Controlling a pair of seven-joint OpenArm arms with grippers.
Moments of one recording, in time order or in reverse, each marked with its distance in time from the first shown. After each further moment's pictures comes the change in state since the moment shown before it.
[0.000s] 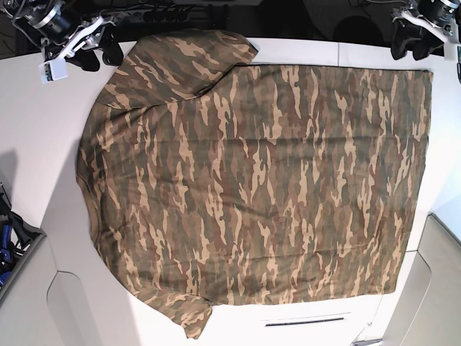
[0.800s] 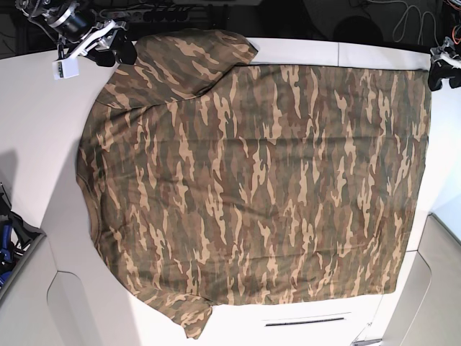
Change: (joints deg) left arm -13.5 -15.9 0.0 -23.3 0.0 0.0 0.0; right arm 4.7 -6.1 -0.2 -6.8 1.7 2.6 -1.8
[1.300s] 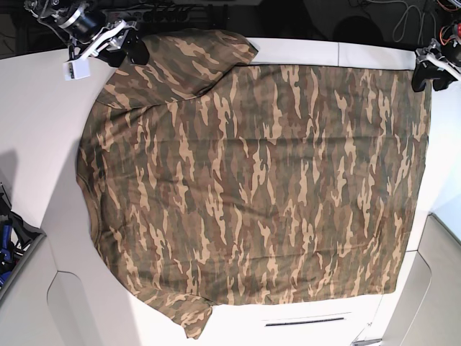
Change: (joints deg) left arm -0.4 -0.5 9.0 -0.7 0.3 0.0 -1.8; right arm 0.4 -0.9 -3.8 0.0 0.0 0.0 0.0
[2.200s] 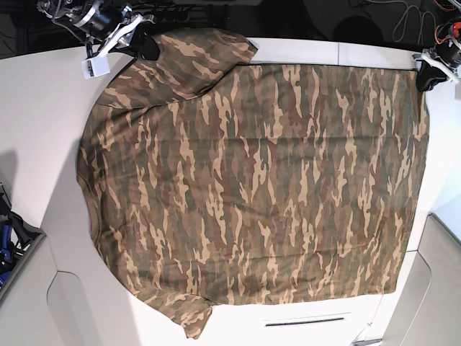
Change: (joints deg) left arm -0.3 0.0 0.6 -0.1 1.7 0.0 -3.0; right arm 0.2 0.0 -4.8 0.0 -0.4 0.1 0.0
